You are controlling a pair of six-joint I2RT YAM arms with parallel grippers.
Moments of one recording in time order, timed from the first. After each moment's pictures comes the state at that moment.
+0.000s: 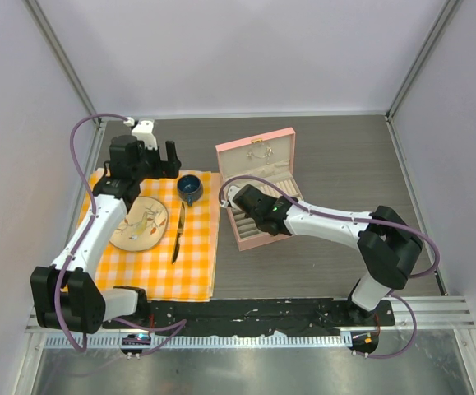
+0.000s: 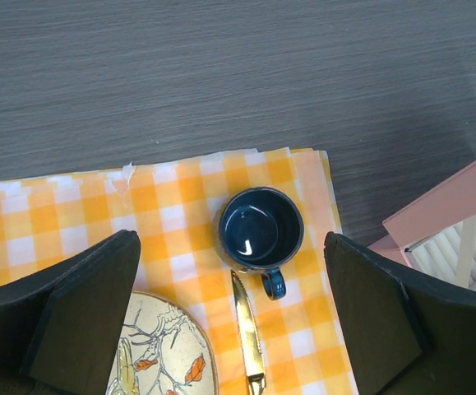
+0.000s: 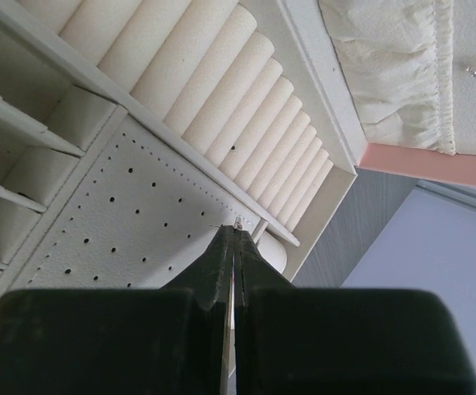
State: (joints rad) left arm -0.12 1.25 1.02 -0.22 0.14 -0.08; right arm 0.93 1.65 1.07 -0.42 0.64 -0.50
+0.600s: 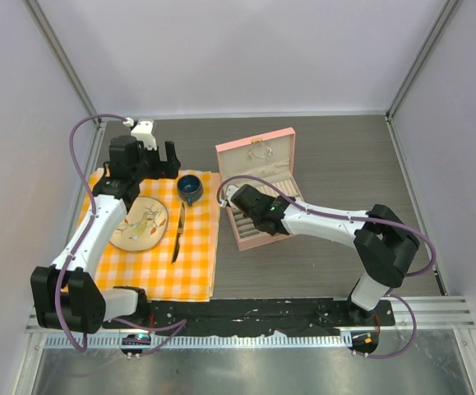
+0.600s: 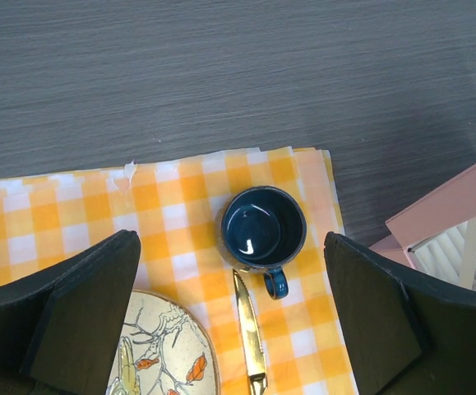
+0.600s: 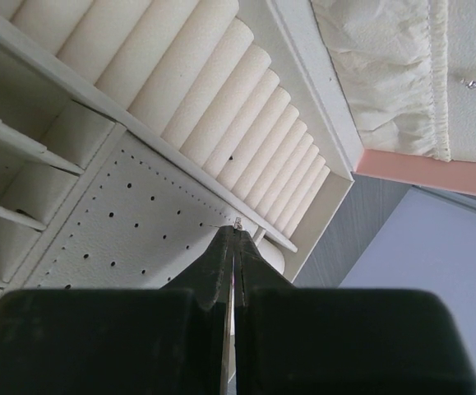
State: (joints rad) left arm -0.12 1.25 1.01 -0.22 0.14 -0.08; right arm 0.93 1.67 1.09 -0.41 0.65 -0.50
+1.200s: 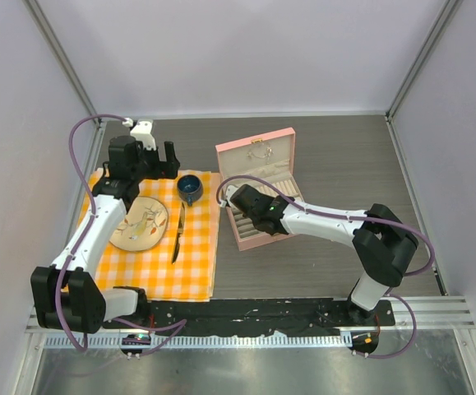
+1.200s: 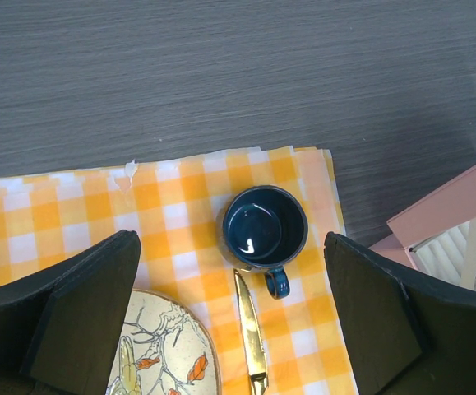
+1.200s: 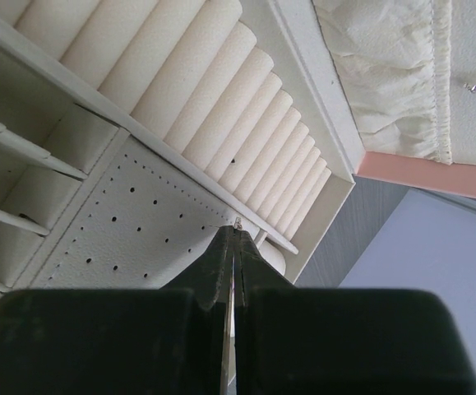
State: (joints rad) left arm -0.11 1.25 1.01 -0.22 0.15 -0.08; right arm 0.93 1.68 1.10 -0.41 0.65 -0.50
